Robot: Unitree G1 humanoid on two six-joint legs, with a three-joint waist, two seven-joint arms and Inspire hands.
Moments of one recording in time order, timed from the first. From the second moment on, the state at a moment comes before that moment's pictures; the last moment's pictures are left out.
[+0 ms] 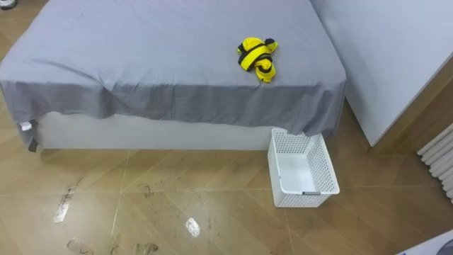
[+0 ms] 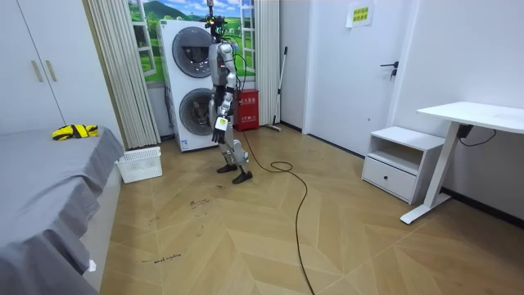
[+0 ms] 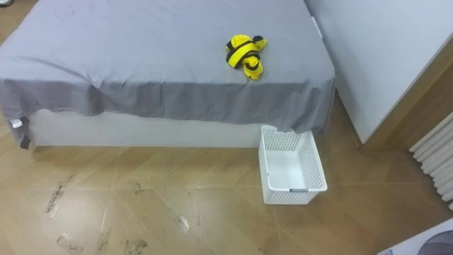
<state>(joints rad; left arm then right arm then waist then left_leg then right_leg) 0.21 0.14 -0.08 1.05 0.03 -0.07 0.23 0.14 -0.15 0.13 1.32 1.07 0.00 0.20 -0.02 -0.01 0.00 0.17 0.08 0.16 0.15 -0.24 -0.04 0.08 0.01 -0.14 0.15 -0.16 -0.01</state>
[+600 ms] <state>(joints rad) 0.21 0.14 -0.08 1.09 -0.12 -0.07 0.18 0.14 -0.15 0.13 1.32 1.07 0.01 0.19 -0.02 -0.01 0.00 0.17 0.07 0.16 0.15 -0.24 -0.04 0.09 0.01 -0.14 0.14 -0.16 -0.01</state>
